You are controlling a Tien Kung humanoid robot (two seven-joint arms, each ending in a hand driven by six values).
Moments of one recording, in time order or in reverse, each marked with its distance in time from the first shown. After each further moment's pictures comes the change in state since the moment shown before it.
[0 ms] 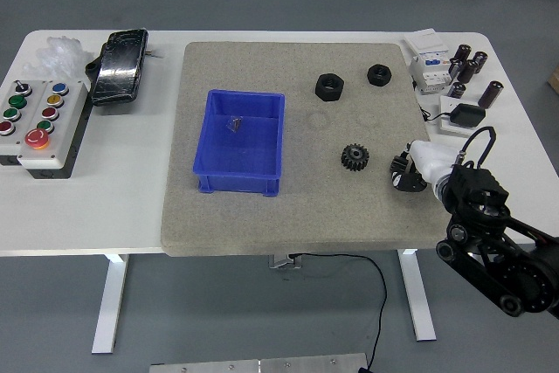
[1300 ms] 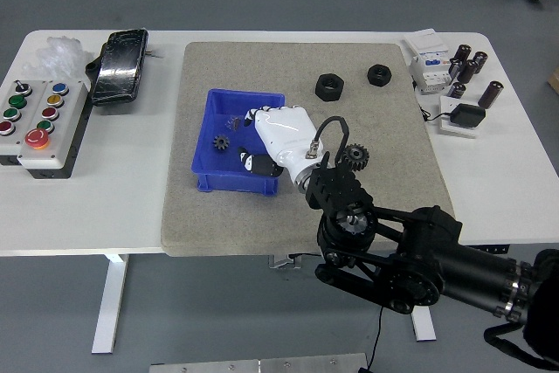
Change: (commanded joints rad) left arm 0.001 -0.031 -0.063 0.000 0.077 0.034 0.020; right arm 0.299 0.322 -0.424 -0.055 -0.128 -0.307 0.000
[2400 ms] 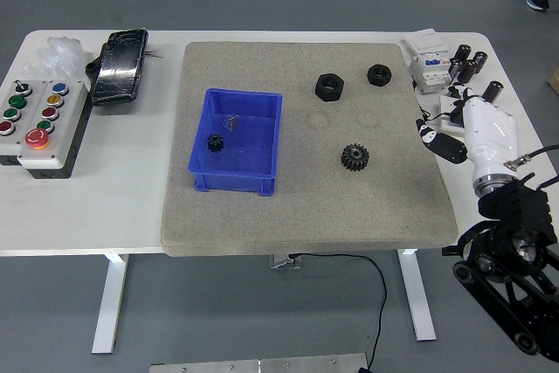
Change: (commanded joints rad) left arm -0.009 0.028 -0.051 0.000 0.069 -0.021 0.001; right arm -0.594 -0.288 0.750 0.305 -0.111 -0.067 0.000
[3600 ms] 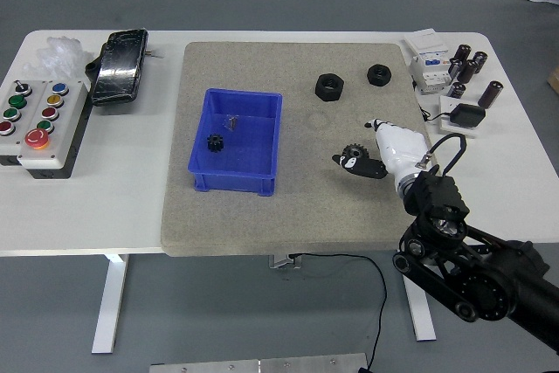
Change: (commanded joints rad) left arm -0.003 -0.009 0.039 0.000 -0.081 0.012 0.000; right arm 0.331 0.099 -0.430 -0.312 0.178 0.100 0.000
